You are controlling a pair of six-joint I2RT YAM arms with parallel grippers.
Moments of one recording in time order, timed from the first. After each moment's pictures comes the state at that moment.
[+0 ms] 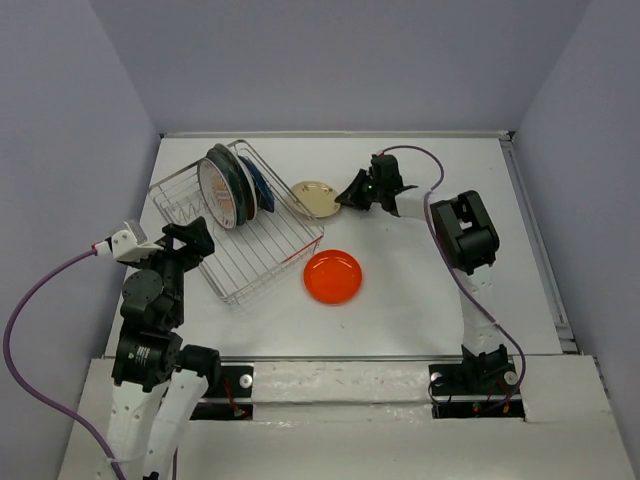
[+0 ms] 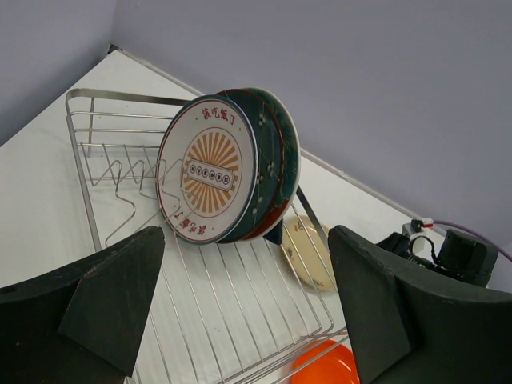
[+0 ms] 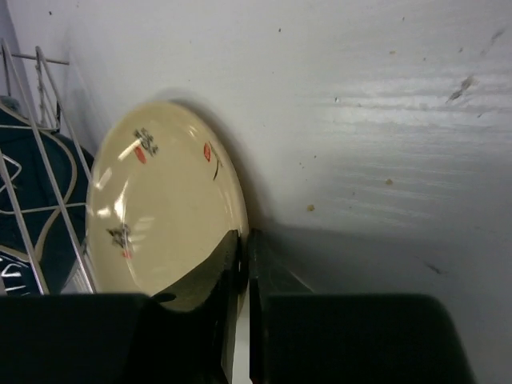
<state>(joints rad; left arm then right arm) -0.21 0.34 0.70 -0.35 -0.37 -0.51 0.38 2.29 1.54 0.14 -0.35 0.87</state>
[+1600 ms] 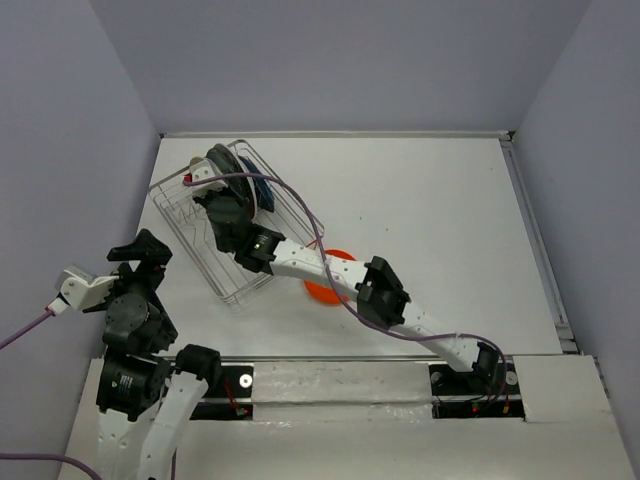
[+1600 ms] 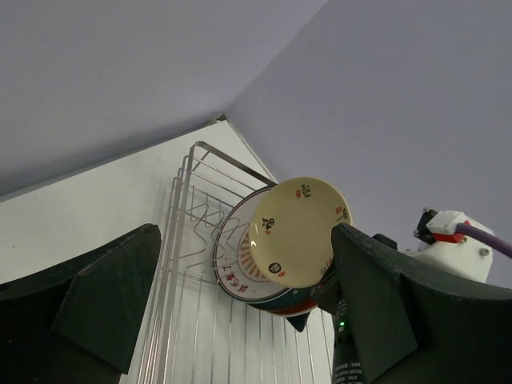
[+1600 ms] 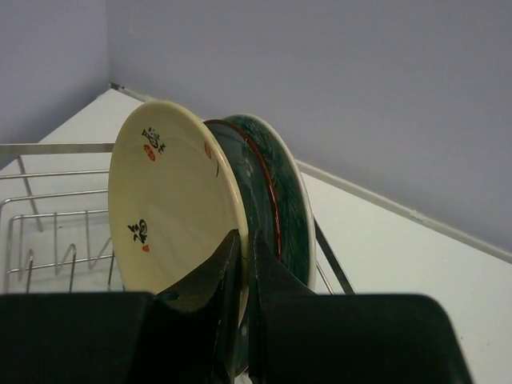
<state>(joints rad) -0.26 0.23 0.77 -0.49 -0.87 -0.71 1.16 2.62 2.58 0.16 0.89 -0.35</state>
